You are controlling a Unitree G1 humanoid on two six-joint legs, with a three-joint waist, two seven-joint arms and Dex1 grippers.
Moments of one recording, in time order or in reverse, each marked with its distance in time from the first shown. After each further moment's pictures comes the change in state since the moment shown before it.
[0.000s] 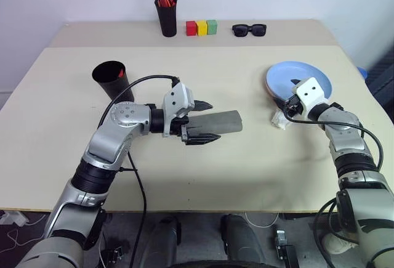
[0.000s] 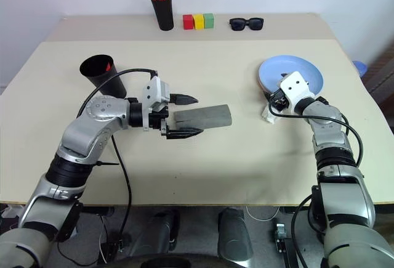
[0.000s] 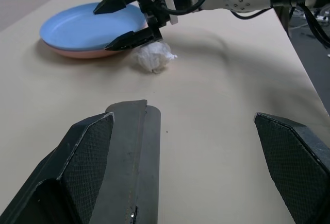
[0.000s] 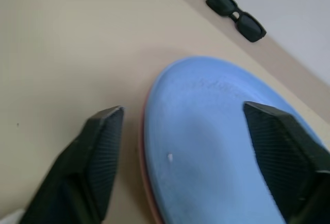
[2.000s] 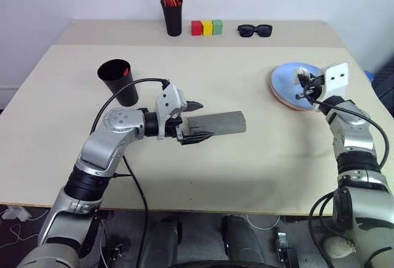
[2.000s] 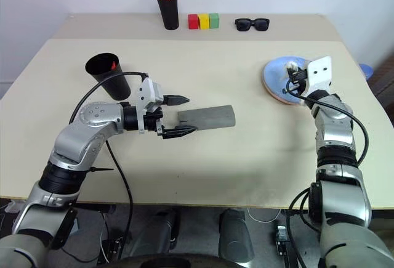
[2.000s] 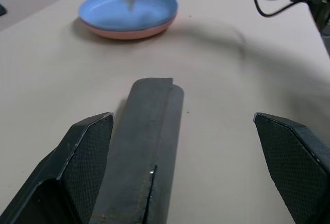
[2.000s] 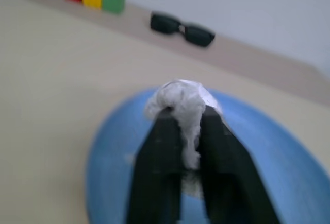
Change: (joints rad) left arm 0.081 0.030 0.044 -0.045 -0.027 0.041 0.112; right arm -0.064 0.036 -0.127 0.113 0.117 0.088 -0.055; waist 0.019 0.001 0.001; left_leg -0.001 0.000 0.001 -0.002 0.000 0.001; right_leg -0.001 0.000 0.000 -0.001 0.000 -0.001
